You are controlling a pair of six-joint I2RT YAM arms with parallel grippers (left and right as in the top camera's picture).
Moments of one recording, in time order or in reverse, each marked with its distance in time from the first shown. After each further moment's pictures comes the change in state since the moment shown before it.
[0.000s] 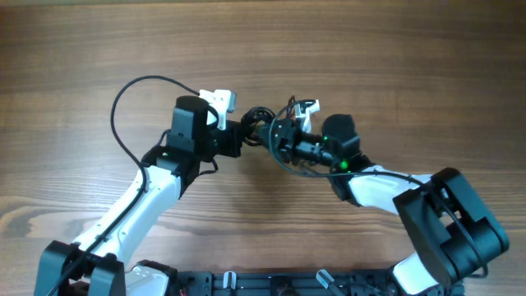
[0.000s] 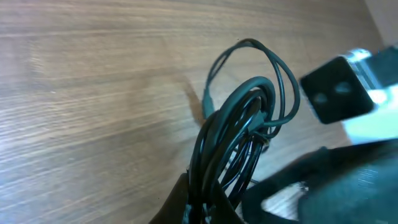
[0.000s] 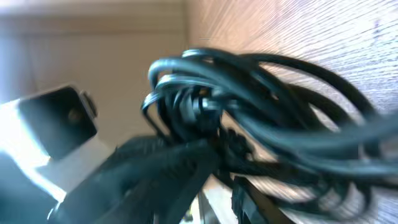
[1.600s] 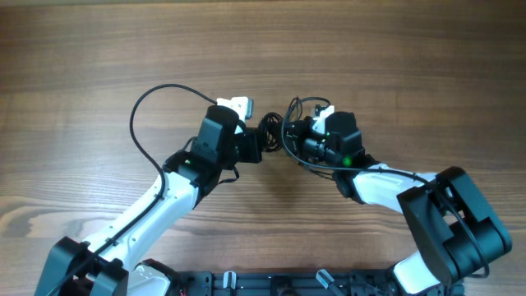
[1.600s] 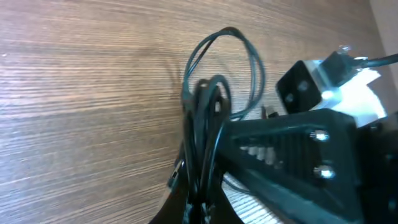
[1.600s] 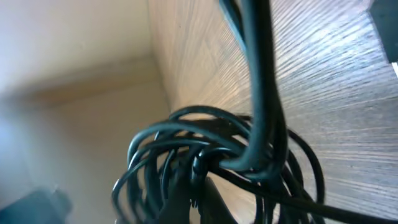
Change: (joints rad) left arm -0.160 0.001 -0.002 0.021 -0.164 -0.227; right arm -0.070 -0.002 0.000 -0.148 0.087 0.069
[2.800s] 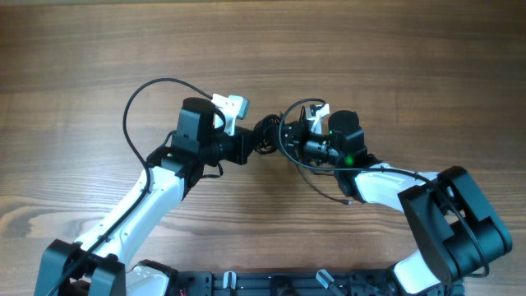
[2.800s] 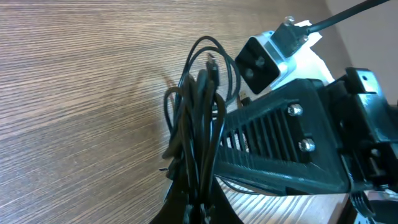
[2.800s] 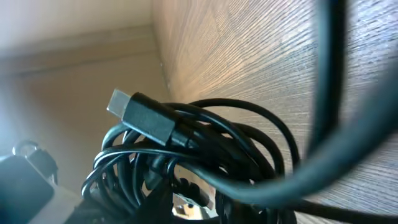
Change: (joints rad) left arm 0.130 0.000 0.004 -0.035 0.314 0.231; right arm -0.002 0.002 -0.001 -0.002 -0.093 -0.051
